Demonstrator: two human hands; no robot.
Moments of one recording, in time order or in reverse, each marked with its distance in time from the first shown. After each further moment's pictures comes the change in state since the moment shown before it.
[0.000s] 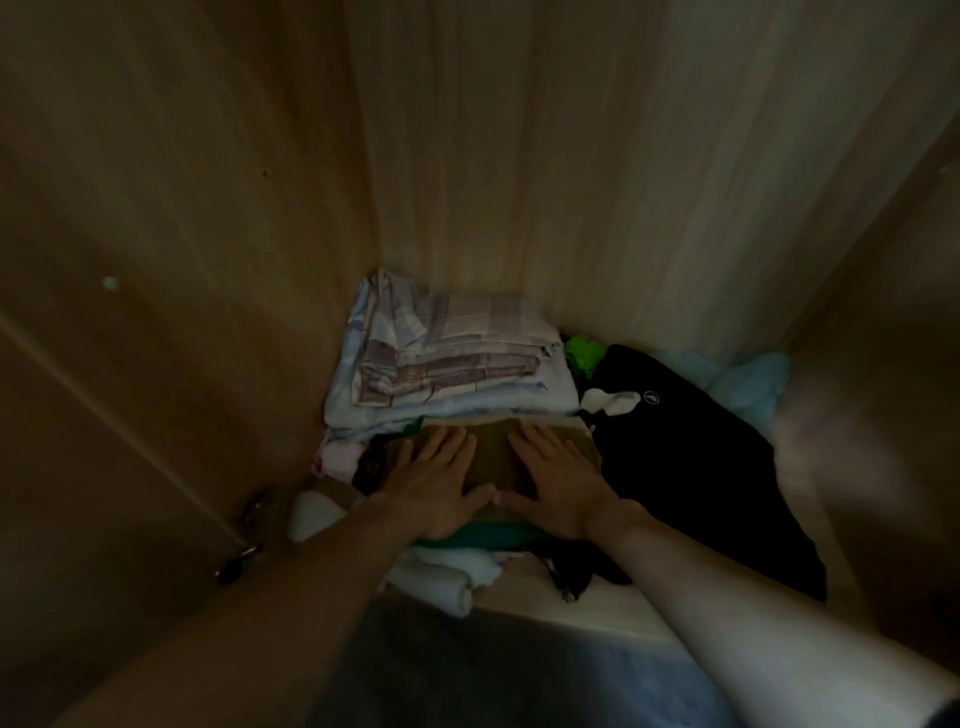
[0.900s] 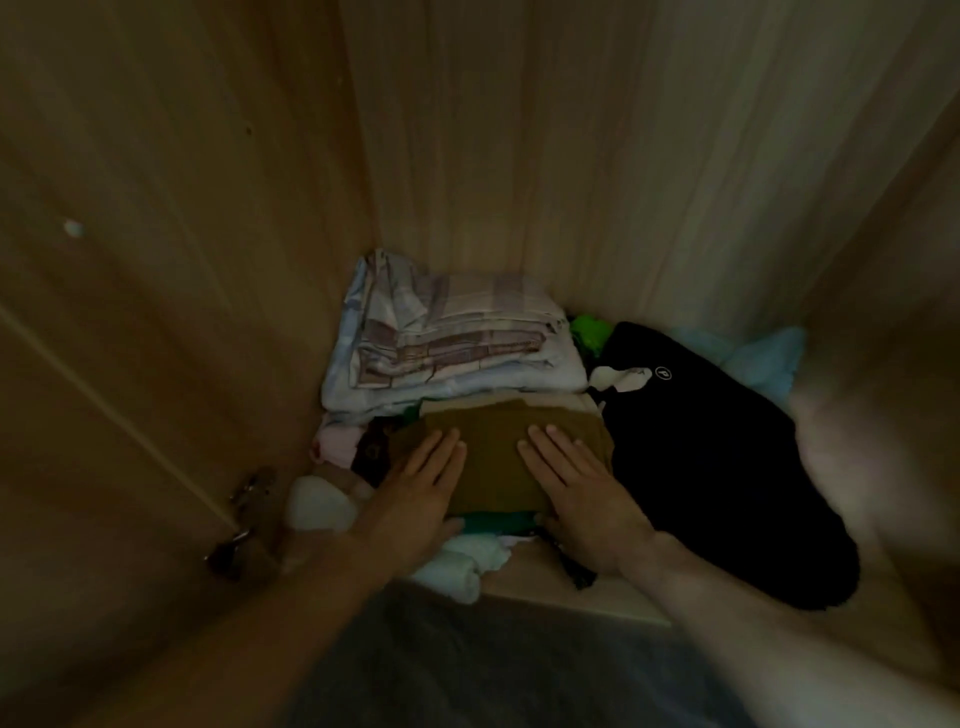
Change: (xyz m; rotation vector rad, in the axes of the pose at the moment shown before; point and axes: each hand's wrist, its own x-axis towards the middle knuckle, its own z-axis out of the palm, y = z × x) left_hand -0.010 -0.033 0.064 0.158 0.442 0.246; right_hand -0.024 0.020 0.046 -0.291 0.053 -0.118
